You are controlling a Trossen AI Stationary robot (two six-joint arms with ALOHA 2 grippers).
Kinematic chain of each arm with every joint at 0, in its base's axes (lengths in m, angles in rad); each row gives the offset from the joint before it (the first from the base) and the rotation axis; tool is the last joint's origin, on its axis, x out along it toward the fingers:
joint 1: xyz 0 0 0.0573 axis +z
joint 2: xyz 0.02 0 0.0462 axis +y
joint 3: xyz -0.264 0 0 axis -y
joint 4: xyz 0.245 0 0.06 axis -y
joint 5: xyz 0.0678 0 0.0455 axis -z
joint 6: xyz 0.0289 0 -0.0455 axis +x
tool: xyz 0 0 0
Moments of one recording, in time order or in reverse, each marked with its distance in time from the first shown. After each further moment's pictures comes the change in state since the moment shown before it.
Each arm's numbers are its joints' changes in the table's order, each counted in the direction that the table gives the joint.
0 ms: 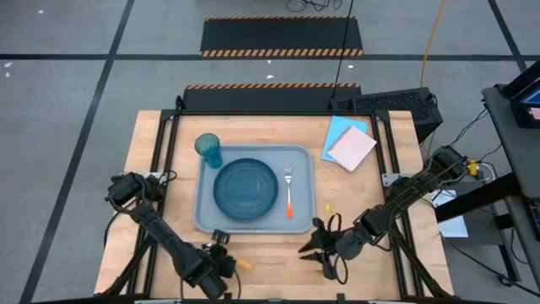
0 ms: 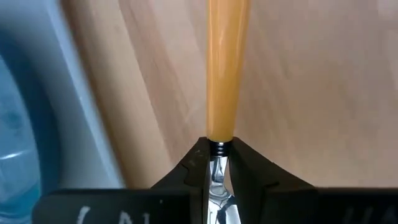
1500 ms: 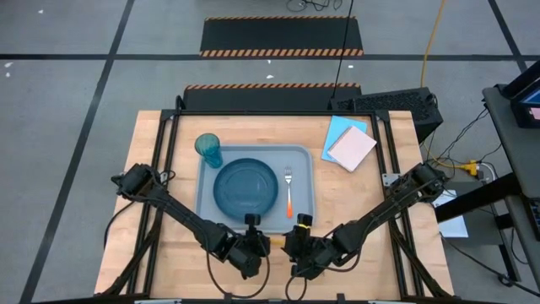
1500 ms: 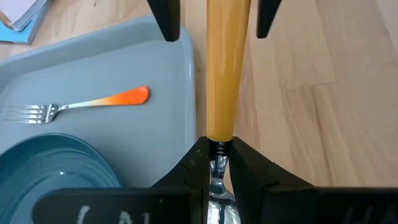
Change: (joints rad) left arm 0.223 -0.004 0.031 0.451 -0.196 0.182; right arm -0.055 0.292 0.559 -0.707 0.246 -0.037
